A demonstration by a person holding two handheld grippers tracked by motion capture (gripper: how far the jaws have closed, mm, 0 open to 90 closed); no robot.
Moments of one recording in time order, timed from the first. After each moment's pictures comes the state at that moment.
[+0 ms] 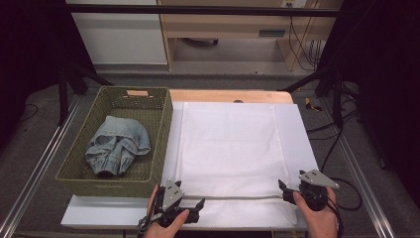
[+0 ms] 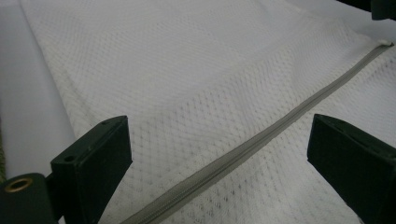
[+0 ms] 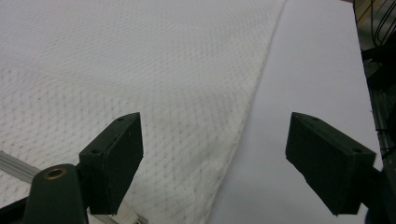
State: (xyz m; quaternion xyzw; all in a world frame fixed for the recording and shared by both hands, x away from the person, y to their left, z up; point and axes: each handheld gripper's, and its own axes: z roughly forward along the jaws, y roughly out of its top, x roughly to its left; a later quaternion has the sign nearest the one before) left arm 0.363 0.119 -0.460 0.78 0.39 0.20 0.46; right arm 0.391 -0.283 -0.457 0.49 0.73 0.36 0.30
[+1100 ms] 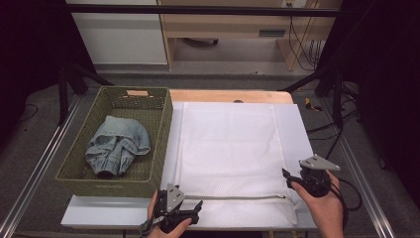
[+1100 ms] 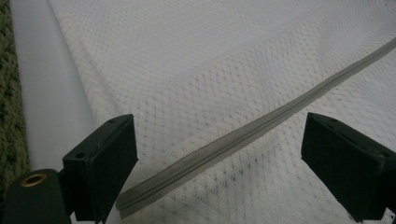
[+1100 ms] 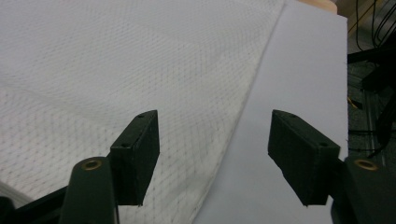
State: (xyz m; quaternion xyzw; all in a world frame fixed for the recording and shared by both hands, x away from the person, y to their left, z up) left arm 0.358 0.118 -0.469 0.79 0.41 0.22 0.41; right arm 0.417 -0.283 -0.425 0.48 0.76 0.33 0.29
